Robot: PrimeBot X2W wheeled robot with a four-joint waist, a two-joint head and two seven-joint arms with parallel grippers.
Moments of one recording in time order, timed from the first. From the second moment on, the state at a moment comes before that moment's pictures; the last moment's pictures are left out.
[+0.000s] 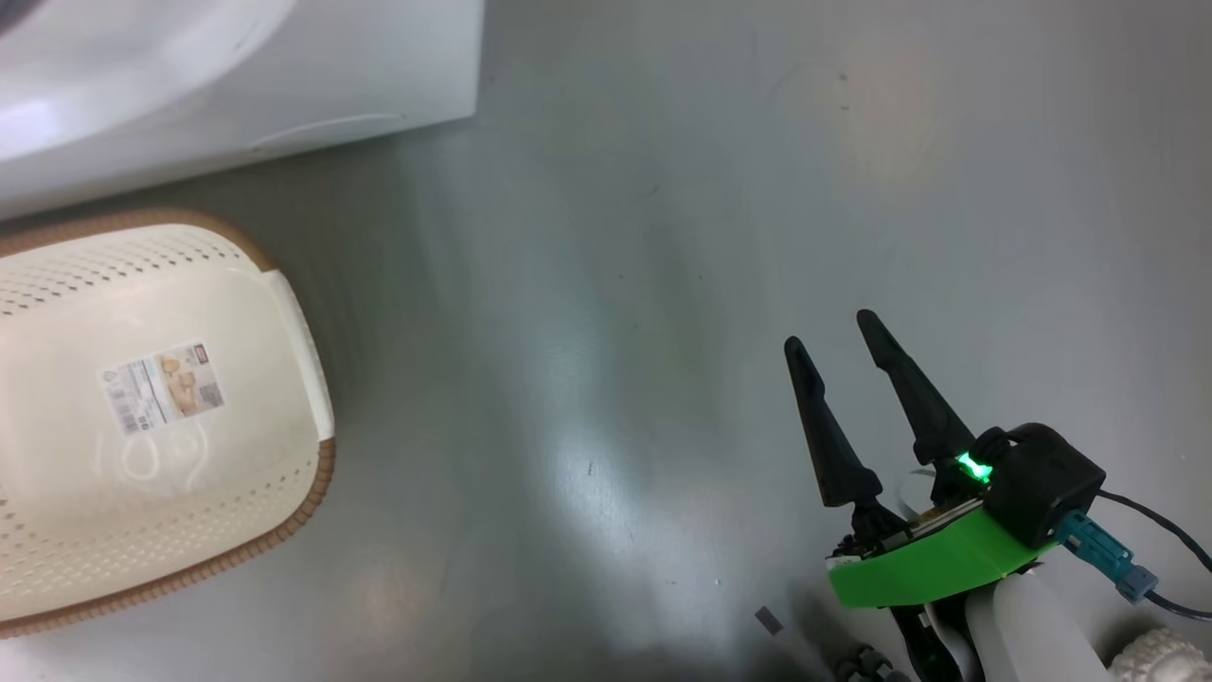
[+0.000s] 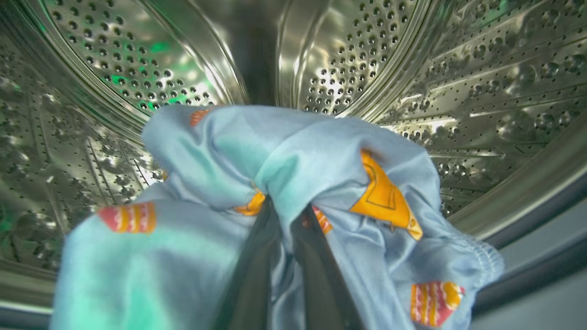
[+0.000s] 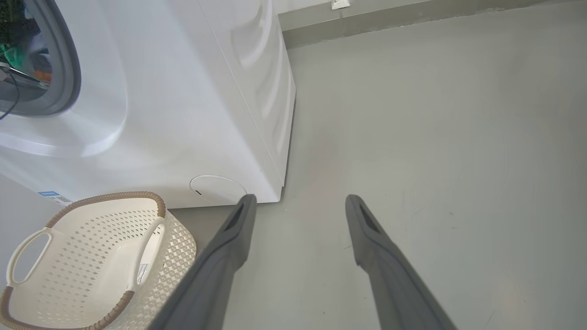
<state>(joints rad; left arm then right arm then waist) -1.22 0.58 -0.32 0.71 -0.71 -0.13 -0.08 -0.20 -0.05 0.18 -0.01 0.26 0.13 -0.26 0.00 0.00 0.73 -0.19</state>
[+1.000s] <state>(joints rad) -1.43 0.65 -0.22 0.57 -0.64 -0.13 -0.26 -0.20 -0.05 0.28 -0.03 0.31 0.13 -0.26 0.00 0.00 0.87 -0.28</state>
